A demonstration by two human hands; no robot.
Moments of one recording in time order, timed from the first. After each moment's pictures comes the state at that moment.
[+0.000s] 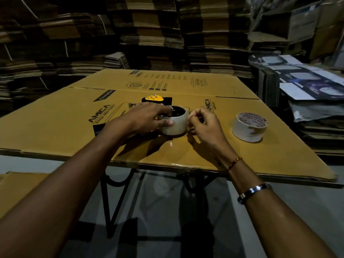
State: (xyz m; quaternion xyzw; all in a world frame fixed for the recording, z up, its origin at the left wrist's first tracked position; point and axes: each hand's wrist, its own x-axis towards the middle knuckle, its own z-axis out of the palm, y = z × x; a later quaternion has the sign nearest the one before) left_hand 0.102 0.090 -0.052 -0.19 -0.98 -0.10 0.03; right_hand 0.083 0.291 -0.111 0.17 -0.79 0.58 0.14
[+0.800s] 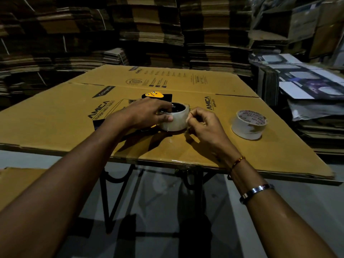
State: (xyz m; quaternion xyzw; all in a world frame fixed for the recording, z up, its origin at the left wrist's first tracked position) left_hand 0.099 0.088 -0.049 -0.20 -0.97 -0.11 0.01; right_hand 0.085 0.296 -0.116 0.21 -0.79 0.57 0.09
